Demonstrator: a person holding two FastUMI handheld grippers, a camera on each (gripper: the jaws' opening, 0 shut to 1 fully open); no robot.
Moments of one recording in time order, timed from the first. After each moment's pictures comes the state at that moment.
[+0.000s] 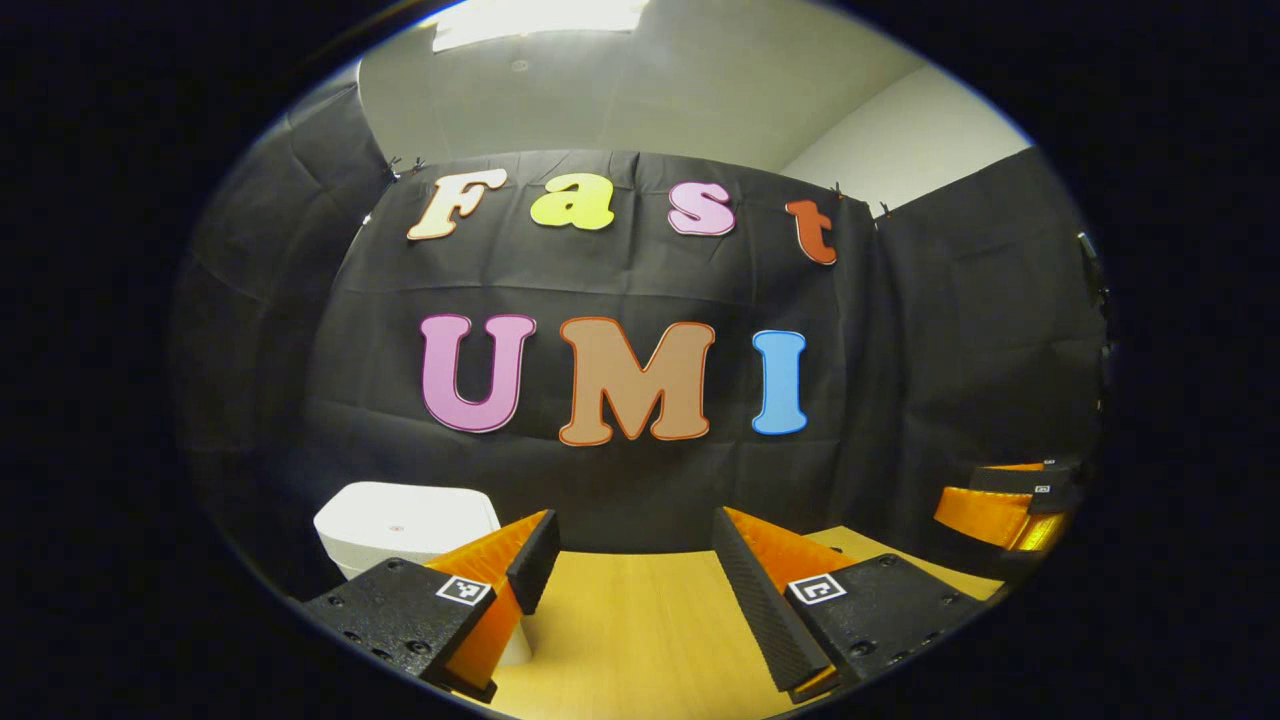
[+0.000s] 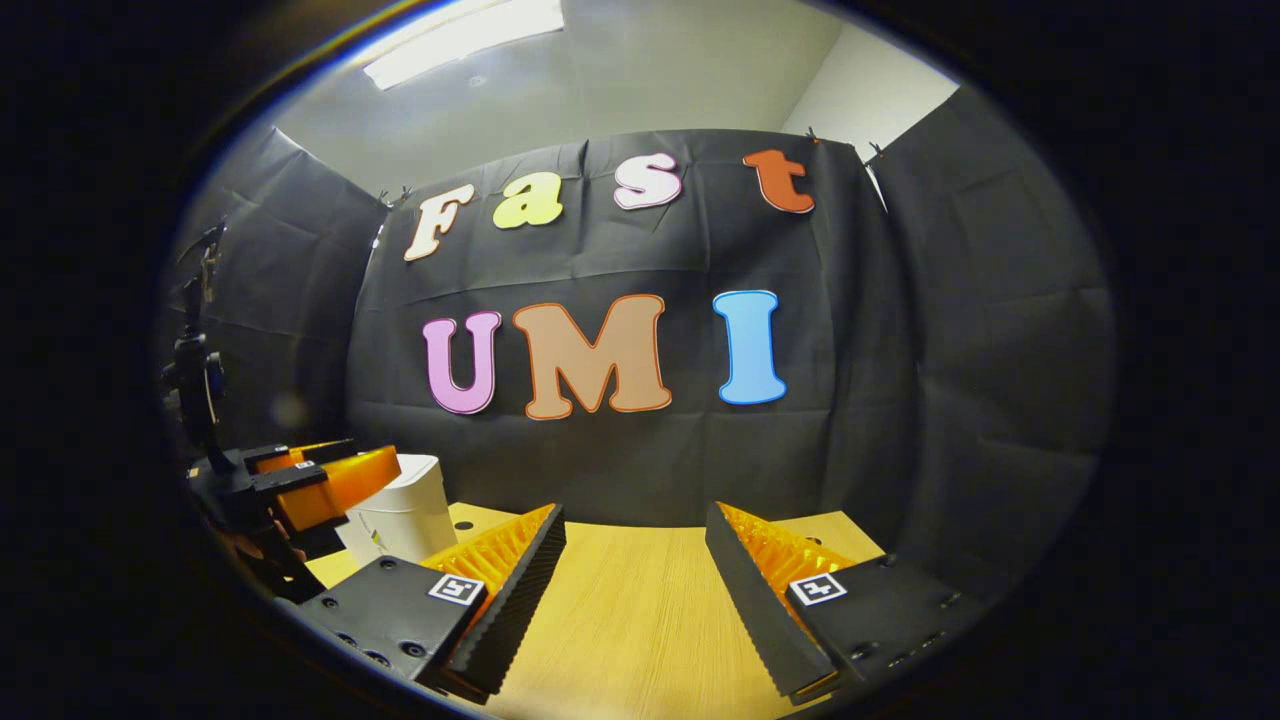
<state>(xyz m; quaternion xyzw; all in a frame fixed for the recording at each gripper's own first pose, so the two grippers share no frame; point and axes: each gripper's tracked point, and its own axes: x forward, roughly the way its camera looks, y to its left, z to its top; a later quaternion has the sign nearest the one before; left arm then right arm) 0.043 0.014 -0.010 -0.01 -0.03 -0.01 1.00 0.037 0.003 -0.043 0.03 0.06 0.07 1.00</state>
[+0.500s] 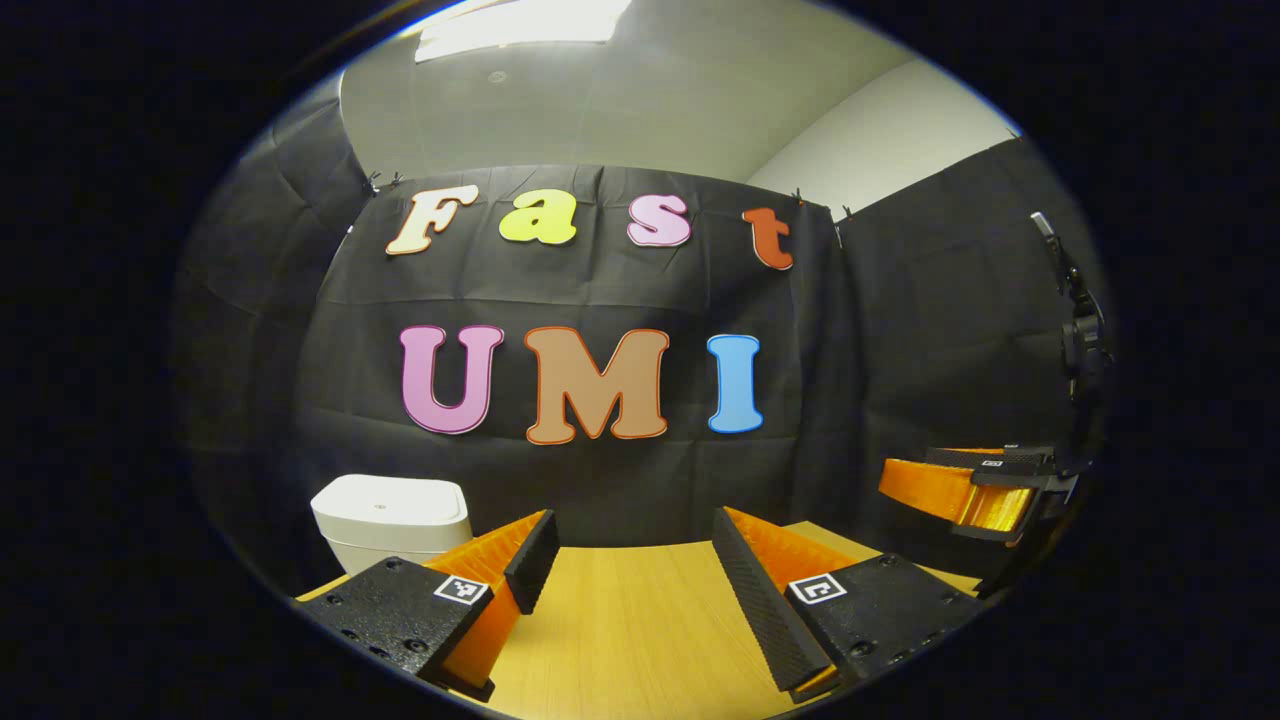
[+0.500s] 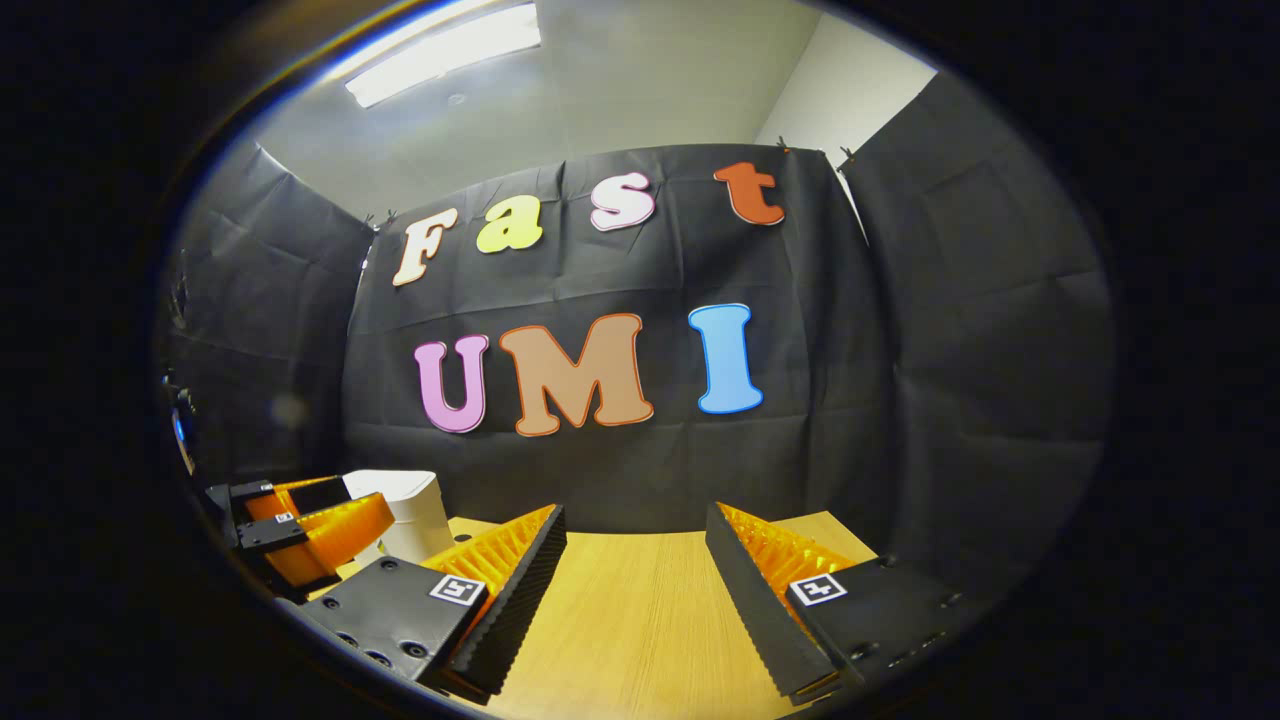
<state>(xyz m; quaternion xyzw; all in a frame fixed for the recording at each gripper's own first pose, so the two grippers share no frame) -0.008 -0.040 -0.003 0.00 -0.05 -0.05 1.00 0.006 -0.024 -0.026 0.06 0.04 0.04 1.00</state>
